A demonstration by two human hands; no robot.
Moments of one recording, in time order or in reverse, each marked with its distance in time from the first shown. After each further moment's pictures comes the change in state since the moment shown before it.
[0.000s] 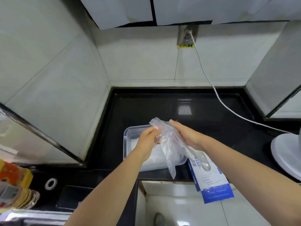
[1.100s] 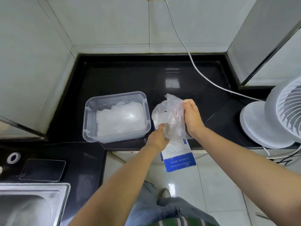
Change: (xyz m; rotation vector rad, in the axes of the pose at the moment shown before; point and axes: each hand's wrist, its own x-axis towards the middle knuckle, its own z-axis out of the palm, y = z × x) left_hand -0.016 -0.117 0.144 1.063 -0.225 0.028; right_hand -0.051 0.089 -0.087 0.179 0.562 -0.338
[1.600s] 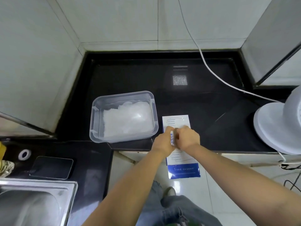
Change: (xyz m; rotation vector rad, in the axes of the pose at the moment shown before) left_hand 0.001 -0.006 0.005 -0.007 -0.007 0.004; right_hand -0.001 0.075 0.026 -1.408 -0.194 -0.056
